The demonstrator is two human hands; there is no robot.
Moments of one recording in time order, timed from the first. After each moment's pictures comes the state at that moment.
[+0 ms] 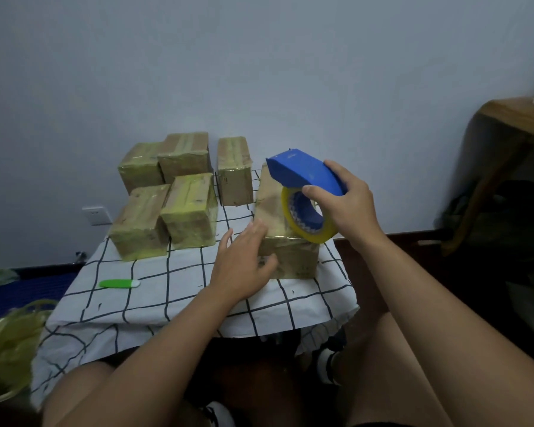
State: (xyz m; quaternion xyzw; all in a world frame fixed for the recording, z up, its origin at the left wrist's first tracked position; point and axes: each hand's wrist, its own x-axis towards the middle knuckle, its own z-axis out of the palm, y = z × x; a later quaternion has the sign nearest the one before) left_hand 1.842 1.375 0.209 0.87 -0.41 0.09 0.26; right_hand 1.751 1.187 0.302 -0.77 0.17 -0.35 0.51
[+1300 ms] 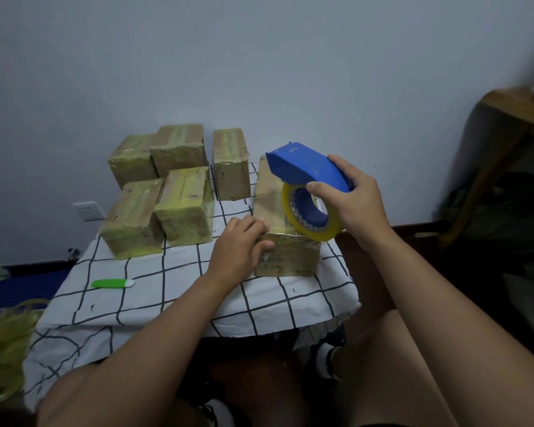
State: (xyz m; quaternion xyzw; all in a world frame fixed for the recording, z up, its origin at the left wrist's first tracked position) left_hand 1.874 1.366 0.199 0.80 -0.47 0.23 0.29; right_hand 1.753 1.180 0.296 -0.77 0.15 -0.34 0.52
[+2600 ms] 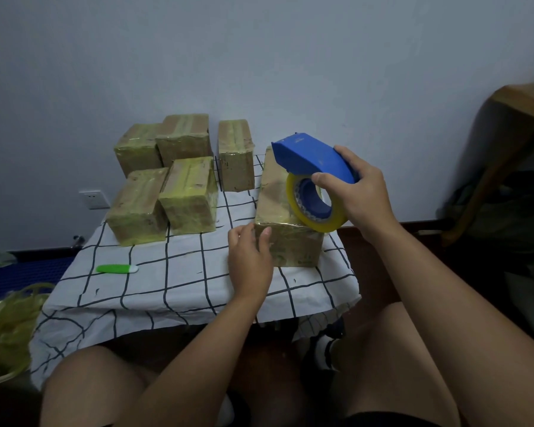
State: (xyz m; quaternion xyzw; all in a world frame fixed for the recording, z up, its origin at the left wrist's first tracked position) left_hand 1.812 1.347 0.190 0.82 -0.14 0.11 0.55; right_hand 1.749 1.180 0.296 -0.77 0.15 -0.34 0.51
